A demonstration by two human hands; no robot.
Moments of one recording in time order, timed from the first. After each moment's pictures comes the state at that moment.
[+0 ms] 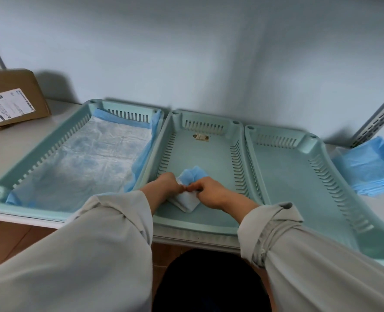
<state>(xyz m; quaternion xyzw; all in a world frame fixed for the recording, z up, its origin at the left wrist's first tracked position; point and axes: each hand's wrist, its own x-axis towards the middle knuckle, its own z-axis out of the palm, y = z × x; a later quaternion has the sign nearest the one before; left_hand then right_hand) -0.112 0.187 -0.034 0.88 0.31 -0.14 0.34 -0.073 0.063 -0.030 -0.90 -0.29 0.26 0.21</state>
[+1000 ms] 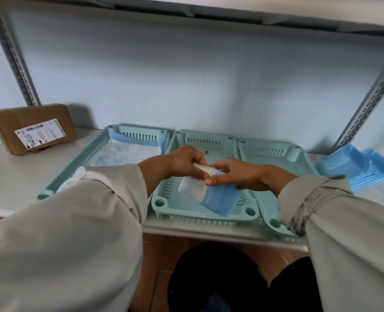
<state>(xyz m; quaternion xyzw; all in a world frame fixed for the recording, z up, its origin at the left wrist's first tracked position) -0.180 0.168 0.088 0.91 0.01 -0.03 0.41 -0.110 -0.001 0.082 -0.82 -0.29 0.34 0.36</state>
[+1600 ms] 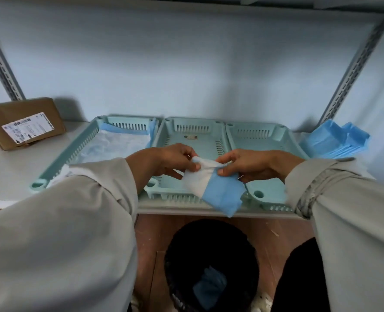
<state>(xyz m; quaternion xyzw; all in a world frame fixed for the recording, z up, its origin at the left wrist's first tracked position) -0.202 0.142 0.071 0.84 0.09 -0.15 0.52 -0.129 -0.058 0.075 -0.80 -0.25 0.39 0.38</state>
